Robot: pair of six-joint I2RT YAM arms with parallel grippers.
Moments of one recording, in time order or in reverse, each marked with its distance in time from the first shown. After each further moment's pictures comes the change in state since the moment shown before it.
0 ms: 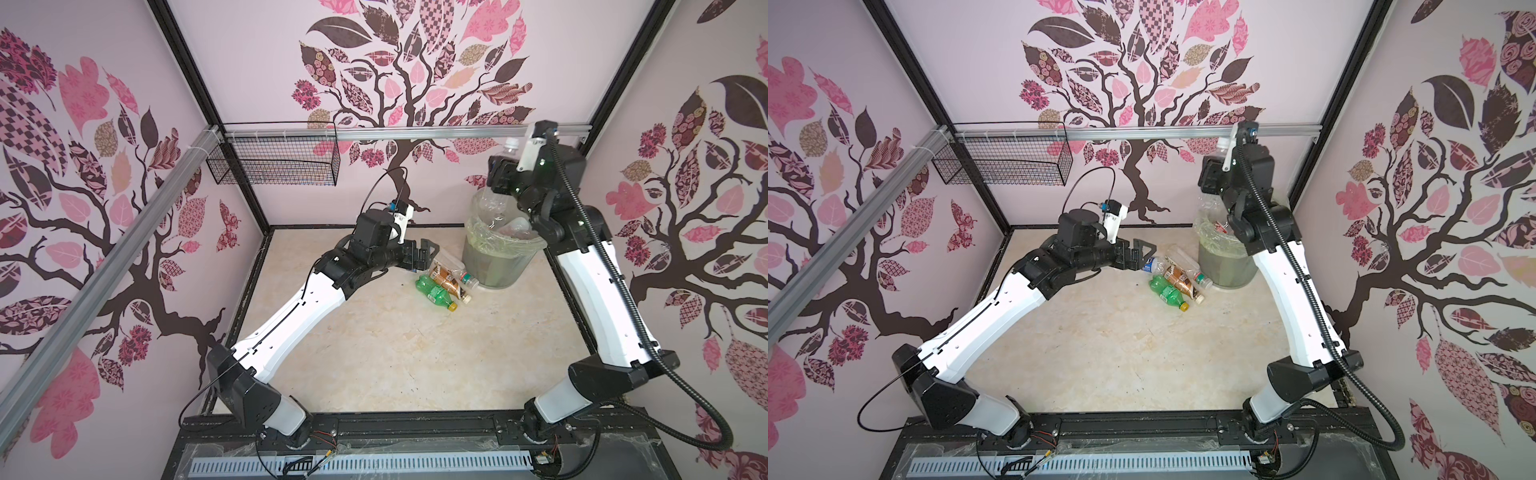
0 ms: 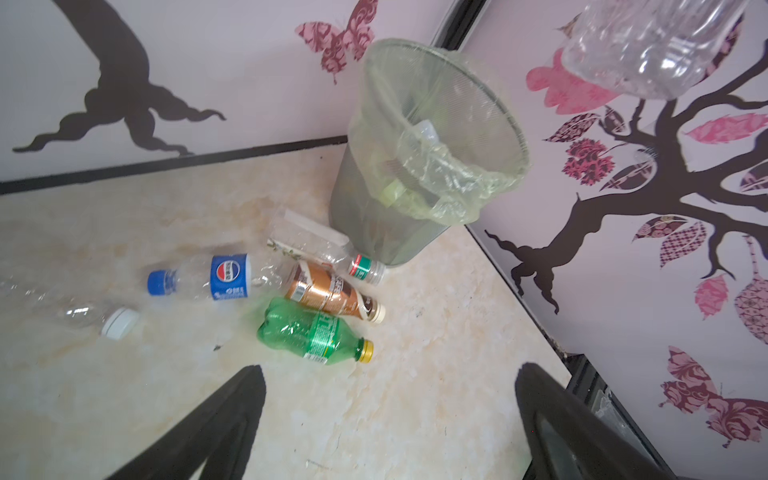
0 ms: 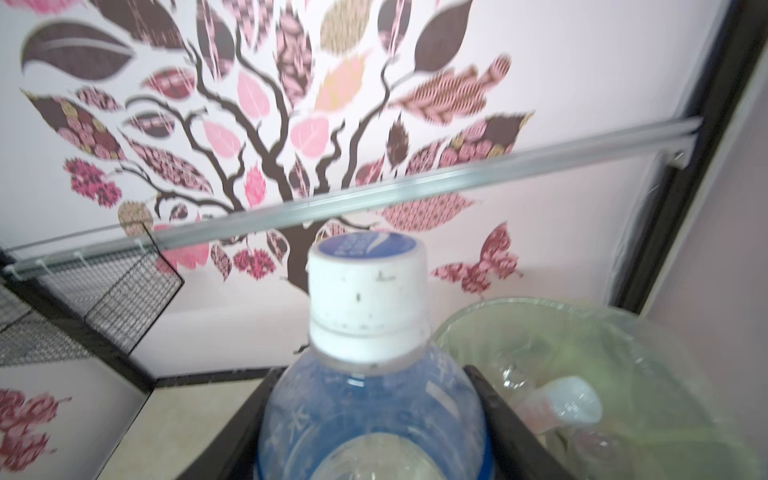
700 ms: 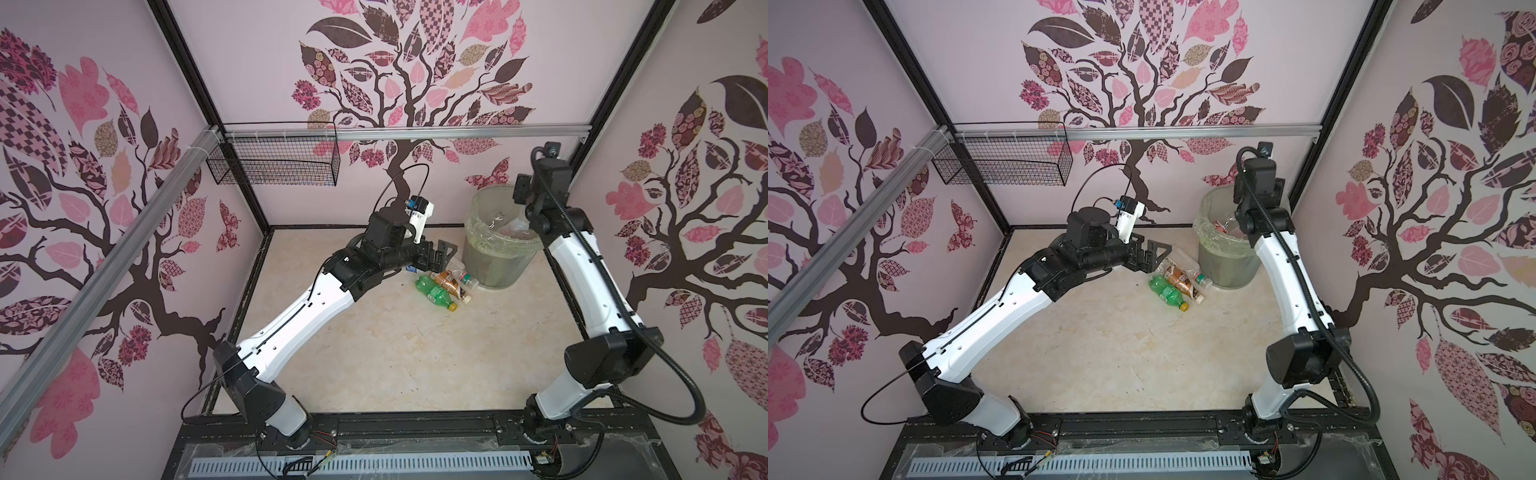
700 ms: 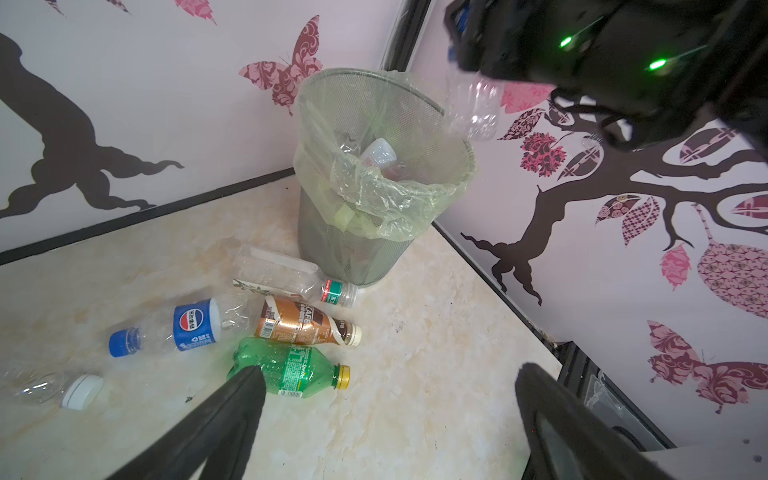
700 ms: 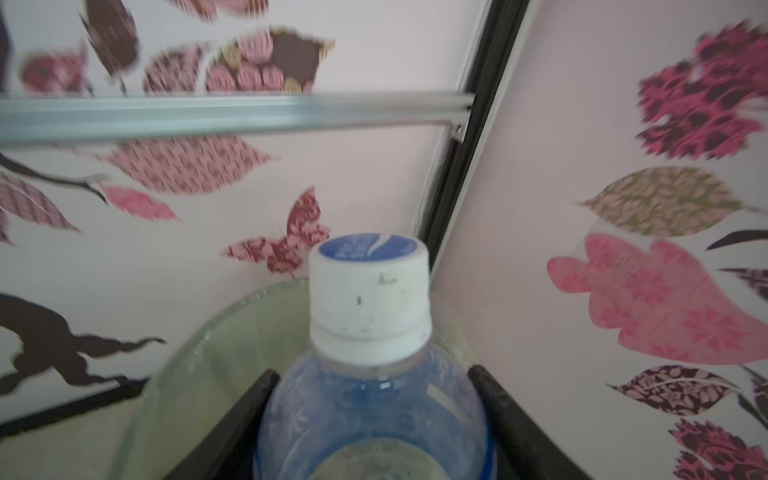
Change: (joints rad) left arm -0.072 0.027 0.049 0.014 -0.032 0.064; right arm -0.204 0.106 -0.320 0.137 0.216 -0.169
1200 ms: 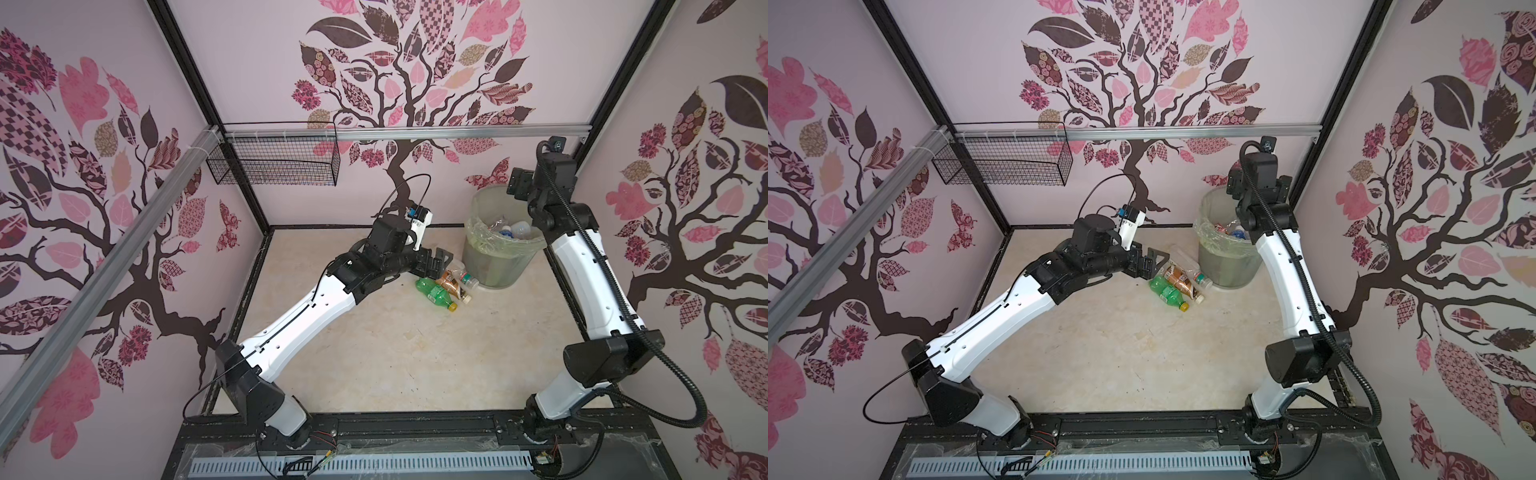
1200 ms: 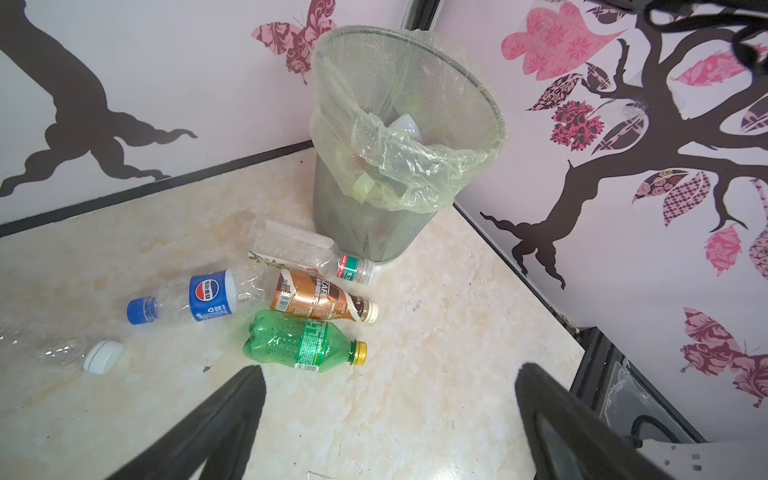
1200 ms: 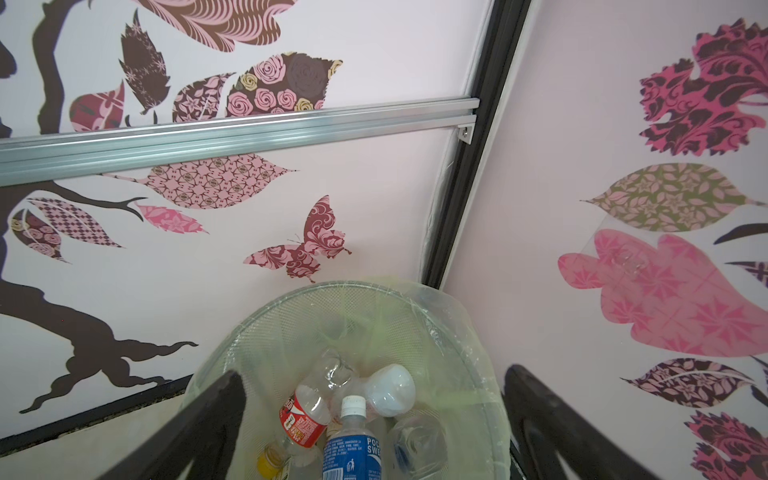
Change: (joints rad) left arm 0.000 -0.006 -0.066 -0.007 -0.019 0.008; right arm 0.008 -0.035 0.120 -0.070 -0.031 0.057
